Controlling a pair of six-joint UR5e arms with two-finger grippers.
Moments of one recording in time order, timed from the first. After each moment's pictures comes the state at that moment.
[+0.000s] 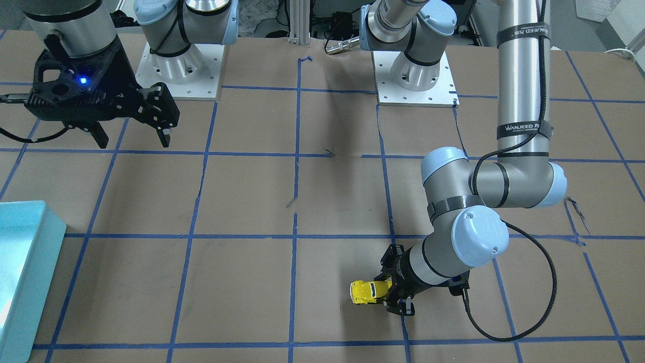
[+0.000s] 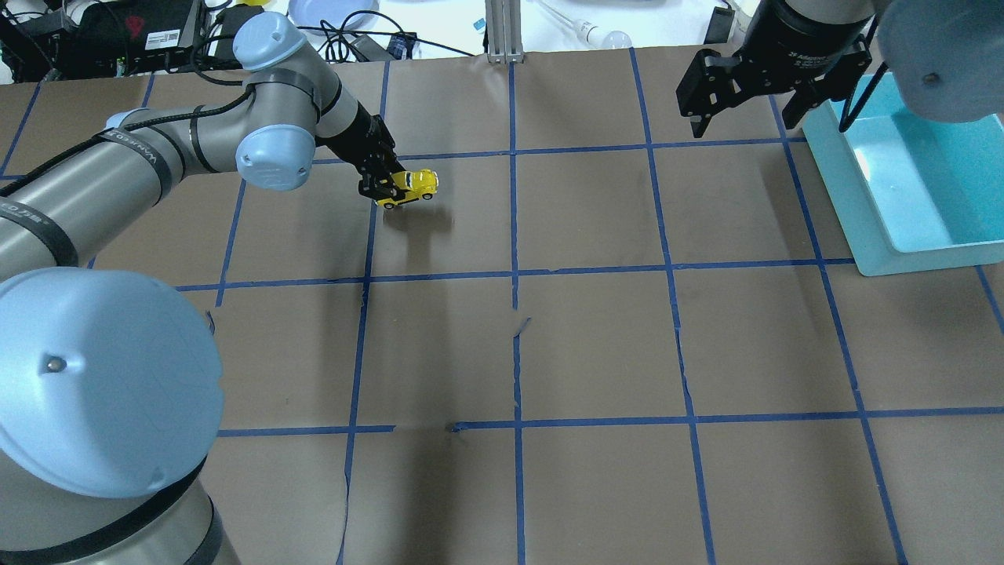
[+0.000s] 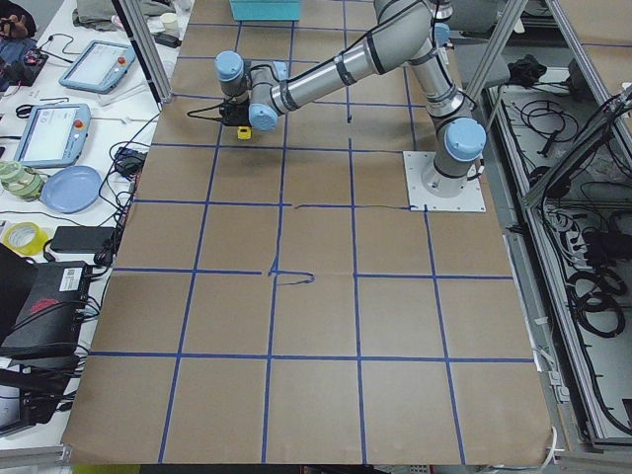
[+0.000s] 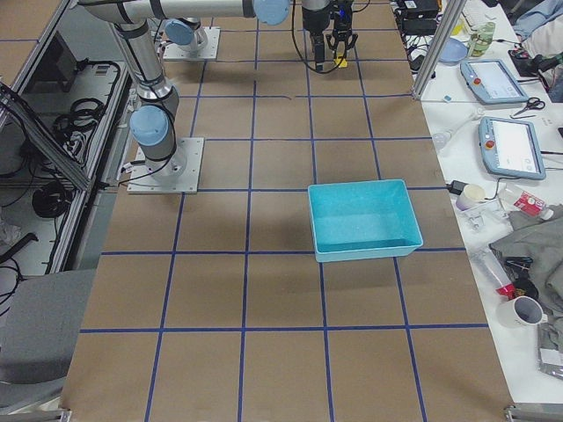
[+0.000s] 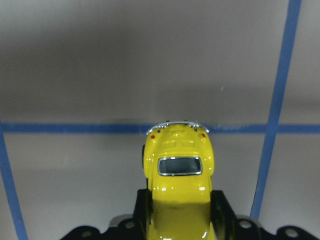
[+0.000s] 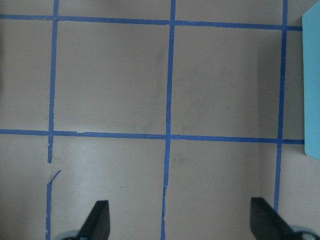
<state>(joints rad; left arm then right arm) -1.55 -2.19 -1.49 -1.00 1.31 -1.57 1.57 -1.54 1.52 -1.68 -1.58 -0.05</state>
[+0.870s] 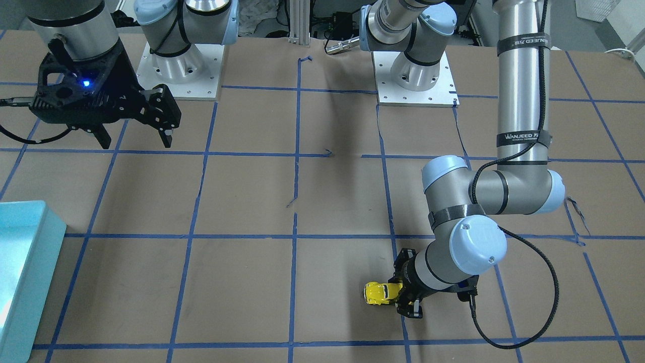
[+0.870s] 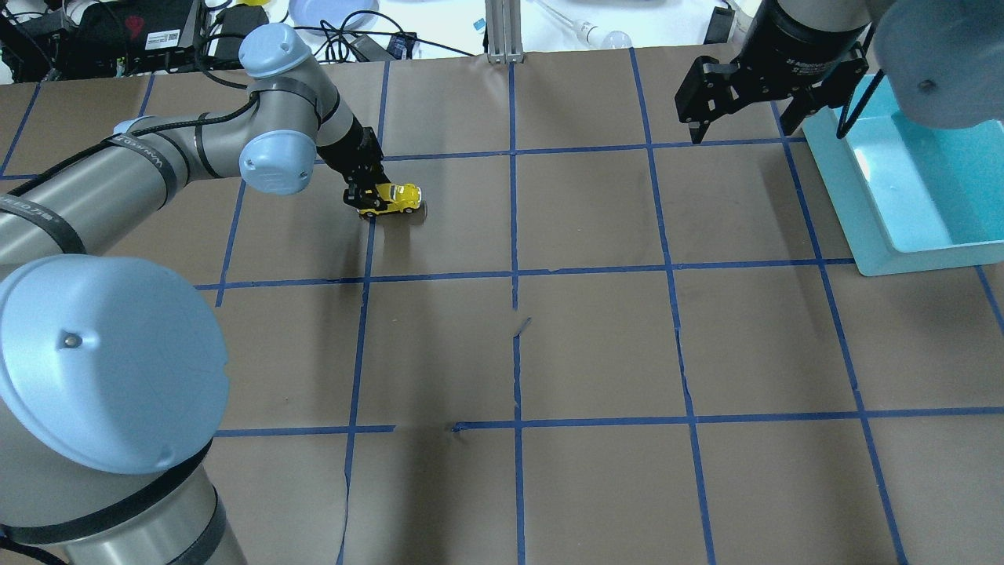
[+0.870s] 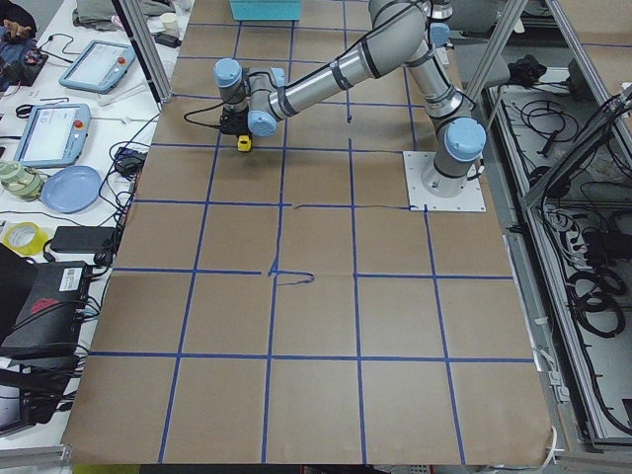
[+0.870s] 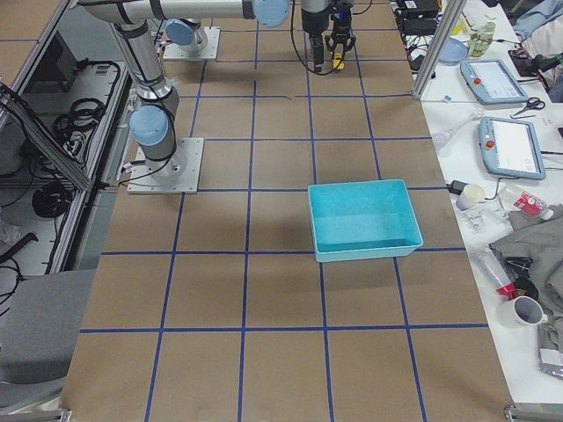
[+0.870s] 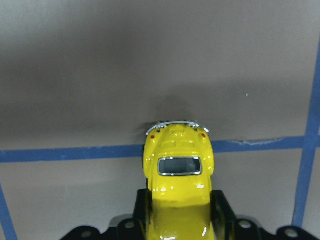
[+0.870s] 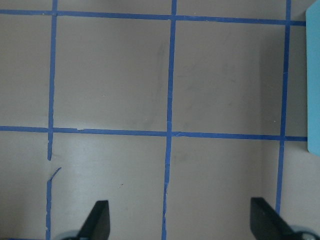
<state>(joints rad) -1.54 -2.22 -1.49 -1.00 1.41 -1.50 1.57 -1.54 1.53 -1.68 -1.57 -0.05</state>
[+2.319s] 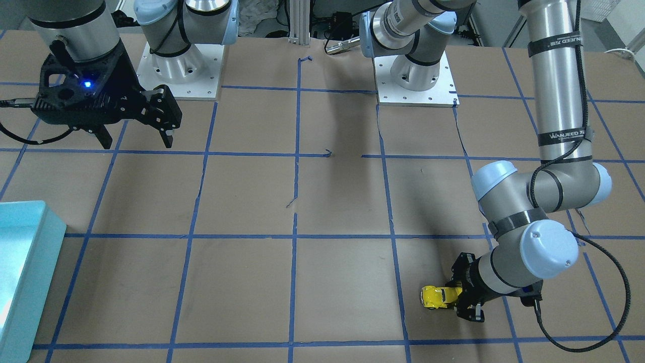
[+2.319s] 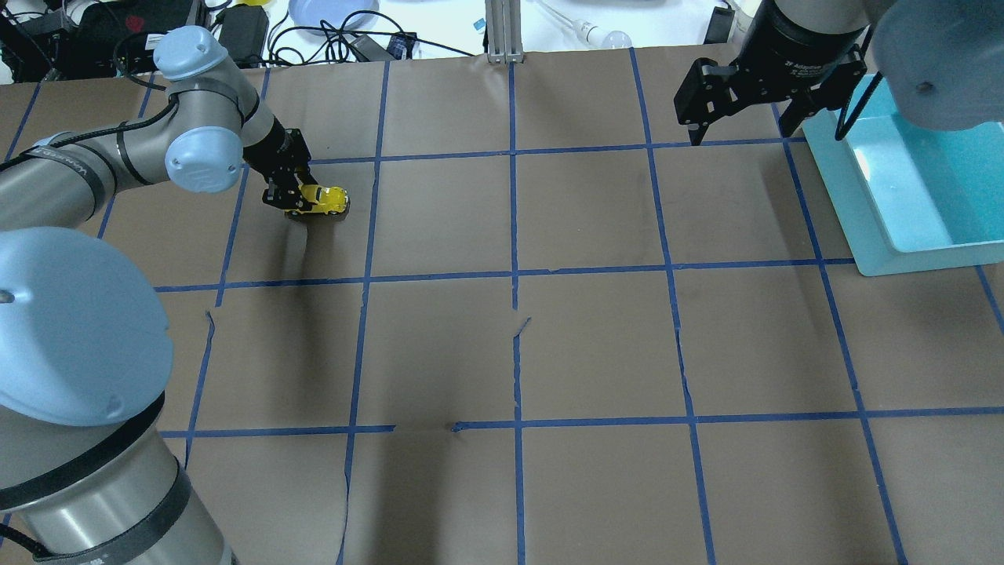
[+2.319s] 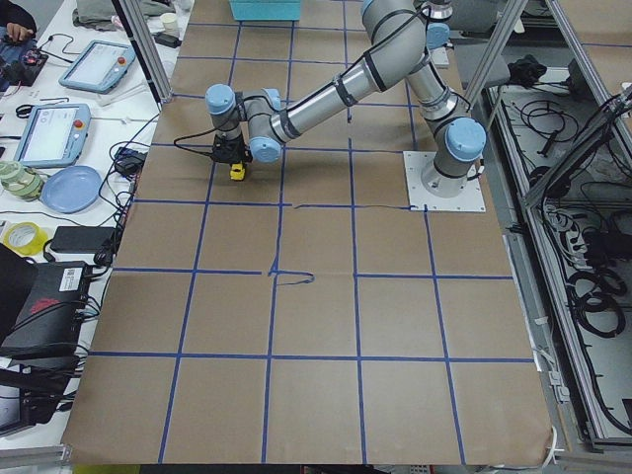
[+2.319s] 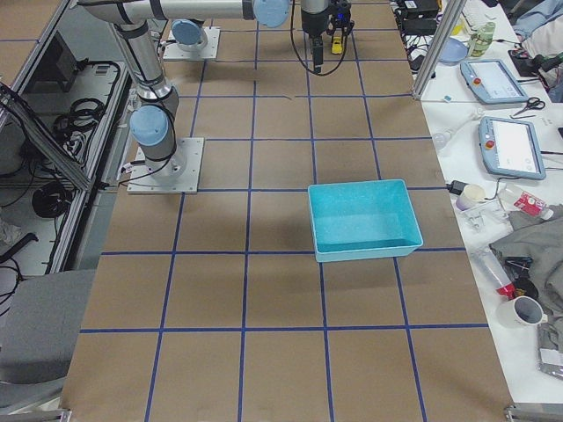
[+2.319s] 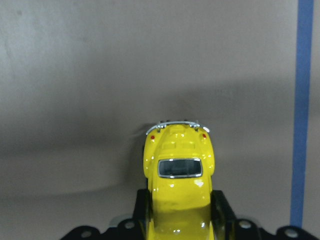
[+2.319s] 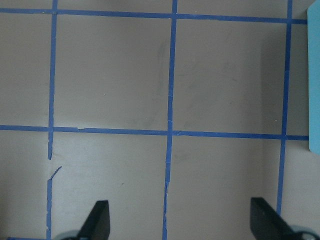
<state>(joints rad) -1.38 -2.22 -1.50 -1.00 1.49 -1.28 1.57 -1.54 1.53 -1.68 -1.57 -0.04</state>
